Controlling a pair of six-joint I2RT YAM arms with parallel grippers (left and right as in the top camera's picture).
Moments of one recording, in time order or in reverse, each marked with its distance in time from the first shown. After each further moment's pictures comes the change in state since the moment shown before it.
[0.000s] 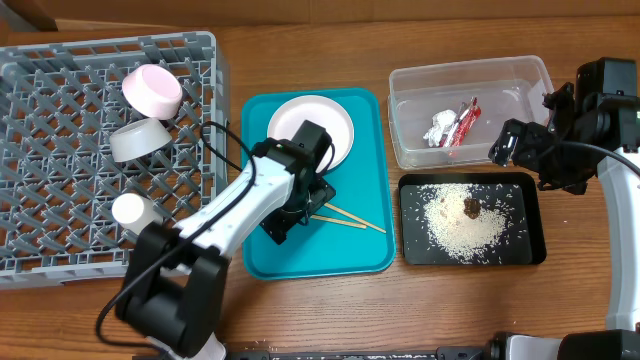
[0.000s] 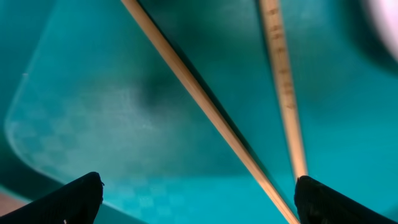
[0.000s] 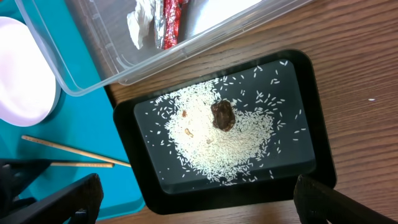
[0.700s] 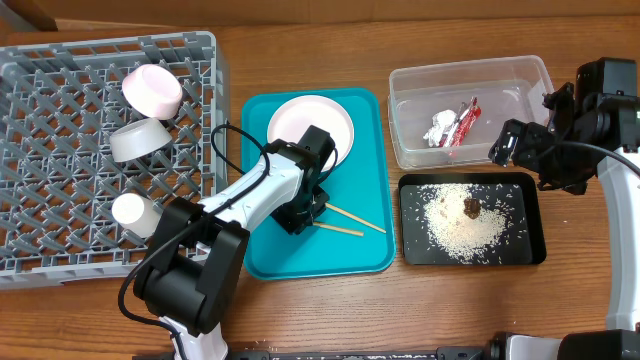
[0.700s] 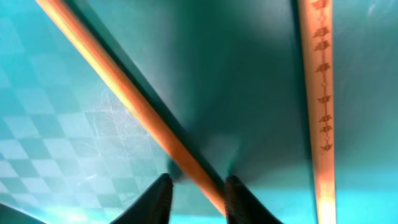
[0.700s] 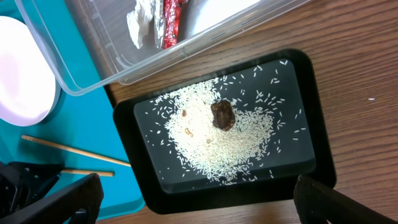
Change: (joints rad) left arm 0.000 0.104 -0.002 0.054 0.024 -0.021; right arm 0.000 0.000 0.000 -0.001 0.001 0.000
